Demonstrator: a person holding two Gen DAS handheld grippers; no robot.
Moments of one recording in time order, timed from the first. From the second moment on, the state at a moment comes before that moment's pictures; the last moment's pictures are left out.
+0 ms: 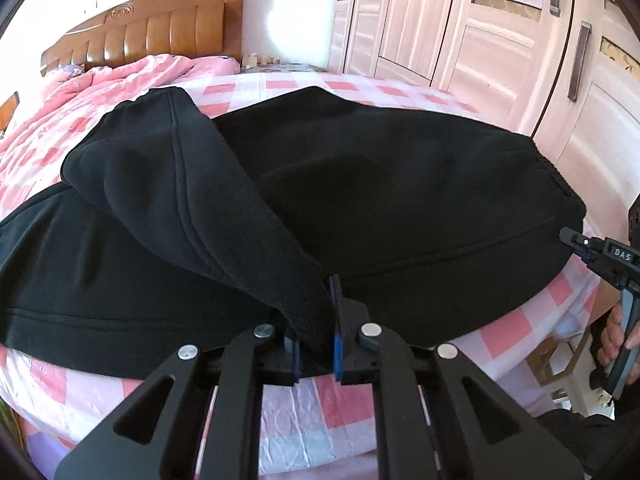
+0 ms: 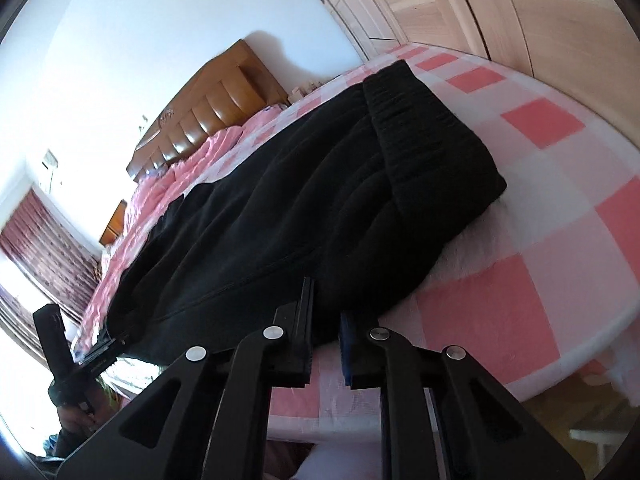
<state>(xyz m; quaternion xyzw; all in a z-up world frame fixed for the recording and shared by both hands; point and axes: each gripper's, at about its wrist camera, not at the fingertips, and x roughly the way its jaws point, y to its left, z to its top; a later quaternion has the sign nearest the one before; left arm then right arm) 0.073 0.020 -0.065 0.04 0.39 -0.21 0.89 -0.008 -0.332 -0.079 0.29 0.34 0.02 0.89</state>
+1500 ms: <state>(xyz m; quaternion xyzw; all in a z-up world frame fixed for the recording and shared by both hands) 0.280 0.126 0.015 0.04 0.39 0.00 0.92 0.198 -0.177 -0.050 0.04 0.43 0.11 0.90</state>
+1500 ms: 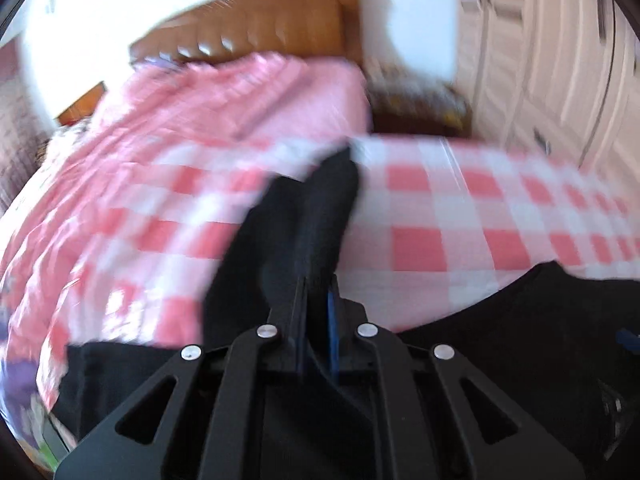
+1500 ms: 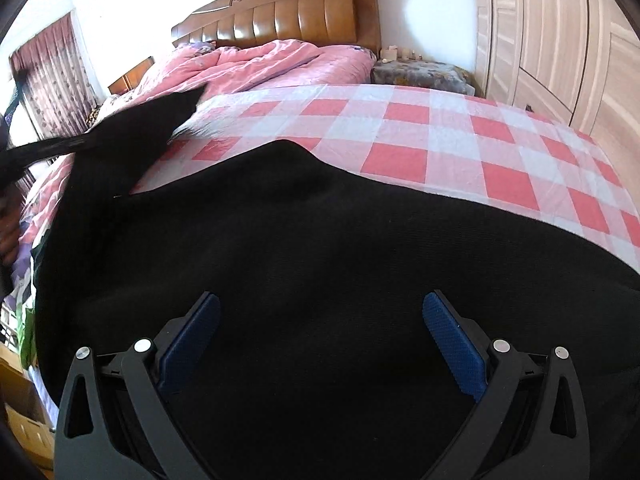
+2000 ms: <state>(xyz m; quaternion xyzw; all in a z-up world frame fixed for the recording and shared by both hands) 0.129 0.258 -0.043 -0.03 0.39 0.05 0.92 0.189 -0.089 -0.024 -0.05 0.41 0.23 0.88</state>
